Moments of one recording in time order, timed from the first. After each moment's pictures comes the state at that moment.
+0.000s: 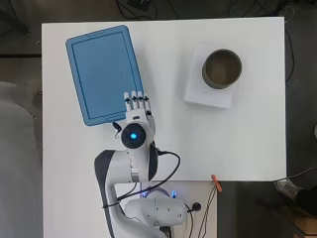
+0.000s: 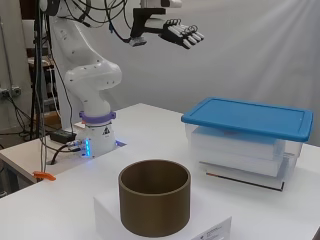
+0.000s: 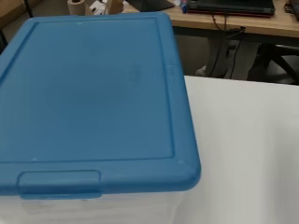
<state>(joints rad) 0.02 -0.74 0.05 -2.32 0.02 1.57 -0.94</state>
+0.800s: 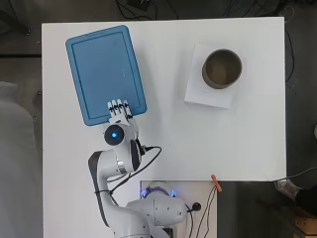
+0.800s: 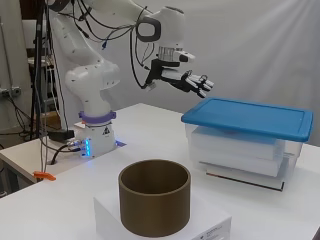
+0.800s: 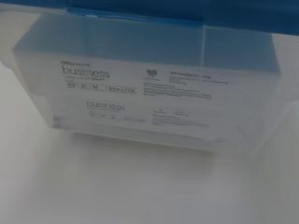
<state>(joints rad) 0.09 -0.68 0.25 -2.70 0.10 1.98 -0.98</state>
